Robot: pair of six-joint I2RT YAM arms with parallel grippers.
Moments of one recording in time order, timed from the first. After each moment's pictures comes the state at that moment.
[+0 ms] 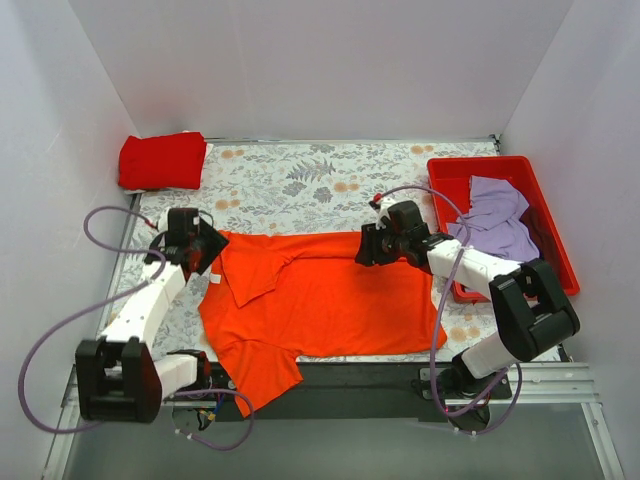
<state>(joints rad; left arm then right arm) -0.06 1.09 0.69 -0.44 -0.09 -0.90 0.54 1.51 0.80 -0.07 -0.28 0.30</state>
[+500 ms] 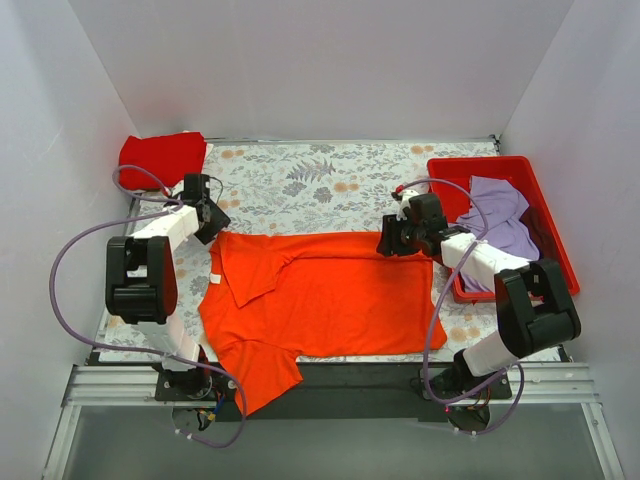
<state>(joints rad) -0.02 1.72 1.10 -0.37 -0.17 -0.77 0.36 1.50 0.82 -0.13 -0.24 0.21</state>
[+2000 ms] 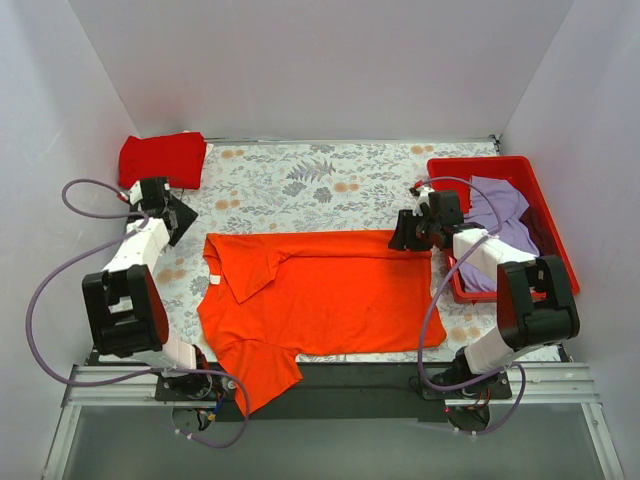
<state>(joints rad) 0.18 1.56 1.04 -0.36 -0.16 -0.74 0.22 1.55 0.83 -0.15 -0.33 0.21</state>
